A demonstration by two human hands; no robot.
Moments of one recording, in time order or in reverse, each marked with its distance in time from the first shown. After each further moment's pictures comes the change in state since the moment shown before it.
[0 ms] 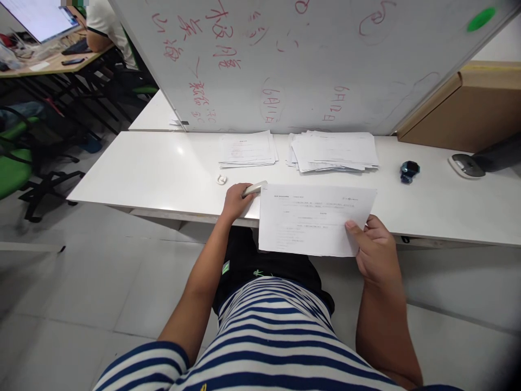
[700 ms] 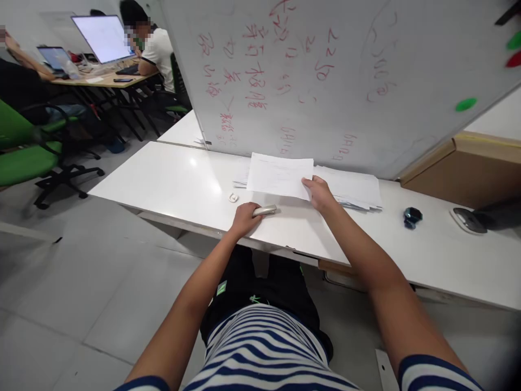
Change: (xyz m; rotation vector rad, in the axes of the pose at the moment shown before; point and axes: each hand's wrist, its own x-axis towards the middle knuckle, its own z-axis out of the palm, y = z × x) left_hand 0.007 -0.001 0.003 0.090 -0.005 -0.034; right_hand 0.205 -0.001 0.146 0.115 -0.254 0.140
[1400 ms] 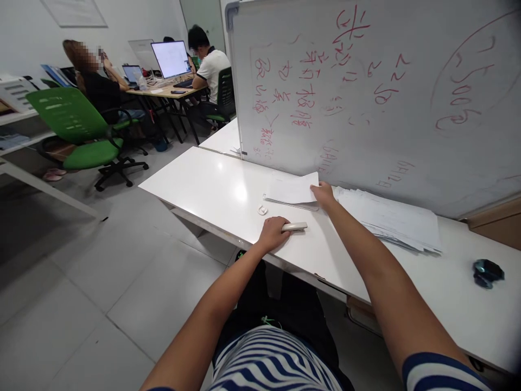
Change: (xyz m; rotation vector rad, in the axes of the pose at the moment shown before) left_hand 0.000 -0.004 0.005 -0.047 0.039 -0.066; right_hand 0.095 0.029 0.085 -0.609 0.081 -0.073
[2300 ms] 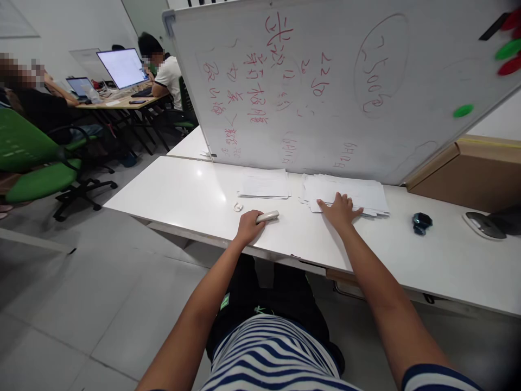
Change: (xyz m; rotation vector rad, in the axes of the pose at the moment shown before) left_hand 0.000 0.003 -0.007 0.013 0.009 0.009; right_hand -0.081 0.100 -0.133 -0.819 0.231 0.048
